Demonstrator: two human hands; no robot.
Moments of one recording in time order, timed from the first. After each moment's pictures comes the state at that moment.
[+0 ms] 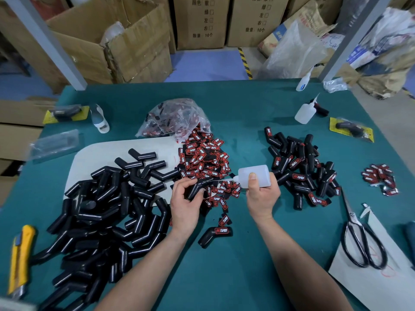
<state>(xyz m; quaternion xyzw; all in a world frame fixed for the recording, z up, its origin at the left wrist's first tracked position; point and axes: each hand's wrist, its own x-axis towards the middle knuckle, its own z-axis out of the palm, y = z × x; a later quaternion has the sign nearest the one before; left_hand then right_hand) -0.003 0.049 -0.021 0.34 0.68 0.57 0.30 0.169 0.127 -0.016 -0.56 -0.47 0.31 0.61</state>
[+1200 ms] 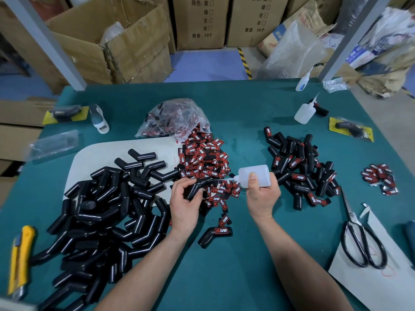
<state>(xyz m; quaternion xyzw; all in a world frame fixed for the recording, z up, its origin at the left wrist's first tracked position) -0.004 0.049 -0.026 0.34 0.67 0.58 0.30 0.170 0.128 -0.017 -0.57 -0.46 0.31 0.61</state>
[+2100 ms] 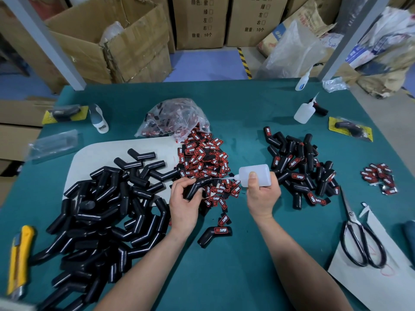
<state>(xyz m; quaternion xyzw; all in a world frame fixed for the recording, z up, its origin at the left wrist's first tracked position) -0.003 0.050 -0.023 0.35 0.67 0.59 0.30 0.169 0.128 -0.013 -0.57 -0.47 0.28 0.61</state>
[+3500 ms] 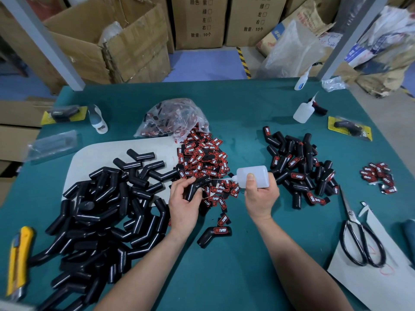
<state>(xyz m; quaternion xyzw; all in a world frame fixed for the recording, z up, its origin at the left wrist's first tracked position) -0.004 0.049 -0.025 0.36 0.67 0.58 0.30 0.167 0.124 -0.013 -0.56 -0.49 0.26 0.61</state>
